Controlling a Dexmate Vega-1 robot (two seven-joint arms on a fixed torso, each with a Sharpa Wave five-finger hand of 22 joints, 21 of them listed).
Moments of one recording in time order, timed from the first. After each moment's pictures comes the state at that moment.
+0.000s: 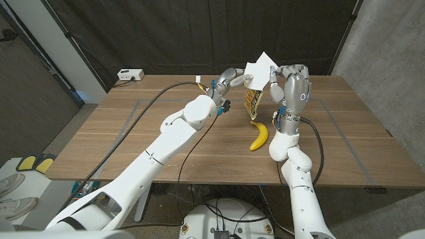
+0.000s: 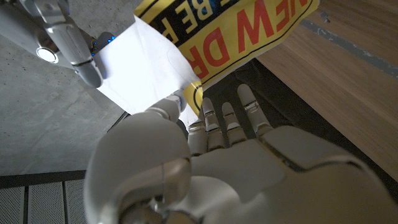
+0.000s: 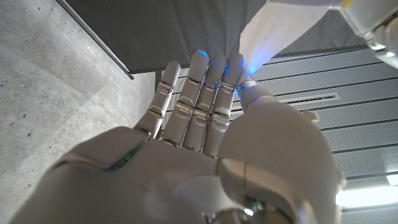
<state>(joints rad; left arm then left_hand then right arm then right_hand) 0.80 0.37 0.58 -2.00 -0.07 0.36 0.14 0.93 0.20 0.64 -0.05 0.24 0.61 0.09 0.67 0.80 0.25 0.02 0.40 0.53 0.08 0.07 0.31 0.39 -0.17 0.21 1.34 0.19 -1.05 0.24 0.18 -1.55 -1.51 0.56 -1.12 1.07 0.06 0.44 -0.15 0.34 1.02 -0.01 0.55 0.55 0.94 -0.06 0.59 0.90 0.85 -0.11 0.67 1.22 0.29 0.06 1.15 0.18</state>
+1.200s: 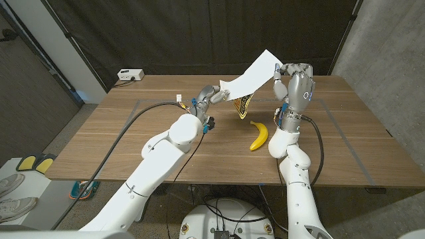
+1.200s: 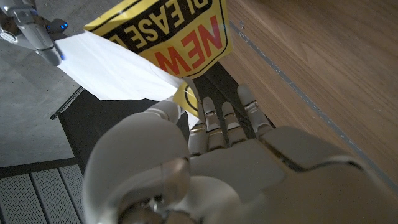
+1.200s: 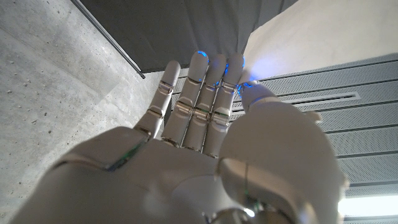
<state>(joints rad) 1.07 0.38 0.45 -2.26 -0.01 0.59 0.27 0.93 0.19 0.68 -0.04 0.24 0.58 0.12 0.78 0.96 0.25 0.02 0.42 0.56 0.08 0.07 0.31 0.41 -0.17 0.20 1.37 0.19 -1.01 0.30 0.24 -1.53 -1.52 0.58 -1.12 1.06 0.06 0.47 -0.15 0.35 1.02 -0.01 0.56 0.55 0.94 -0.06 0.59 0.90 0.83 -0.10 0.70 1.22 0.29 0.06 1.15 0.18</state>
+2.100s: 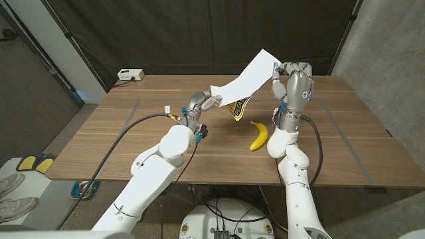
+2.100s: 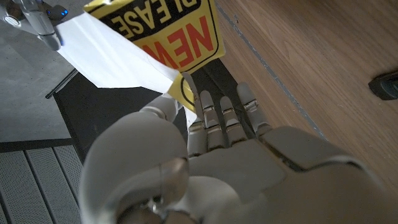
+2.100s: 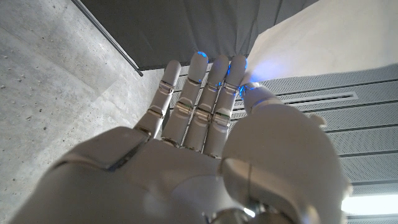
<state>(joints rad) 1.22 0.39 0.37 -2.31 -0.04 0.49 0.31 0.92 0.13 0.64 -0.15 0.24 0.66 0.09 0.72 0.80 0.34 -0.02 0.46 0.56 0.16 0.05 0.33 0.40 -0.14 0.20 1.38 0.18 -1.04 0.29 0.20 -1.56 -1.52 0.55 -1.12 0.96 0.05 0.50 -0.13 0.35 1.00 -0.06 0.54 0.49 0.93 -0.09 0.52 0.81 0.81 -0.10 0.63 1.15 0.30 0.04 1.15 0.18</state>
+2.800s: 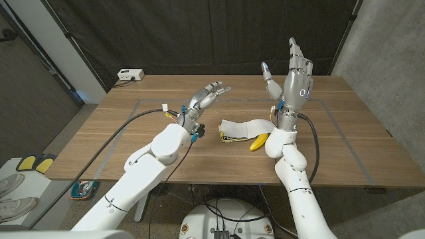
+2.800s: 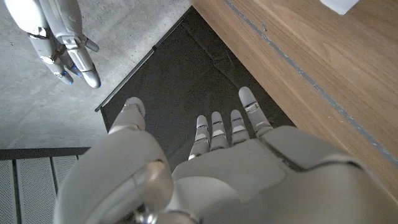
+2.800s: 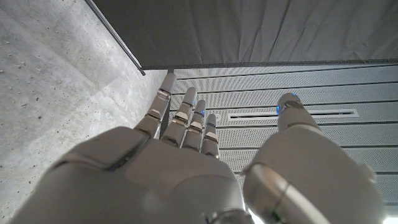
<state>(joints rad) 1.17 0.53 0.37 -2.22 -0.12 0.22 0.19 0.58 -0.02 0.36 -0.09 0.17 0.12 0.05 0.18 0.38 0.06 0.09 0.25 0.40 -0.02 0.16 0.24 0.29 -0.17 0.21 1.19 0.18 -1.10 0.08 -0.09 -1.66 -1.34 0.22 -1.07 0.58 -0.12 0.45 -0.10 0.19 0.18 -0.03 0.18 0.27 0.29 -0.01 0.17 0.50 0.36 -0.04 0.18 0.69 0.15 0.11 0.98 0.17</state>
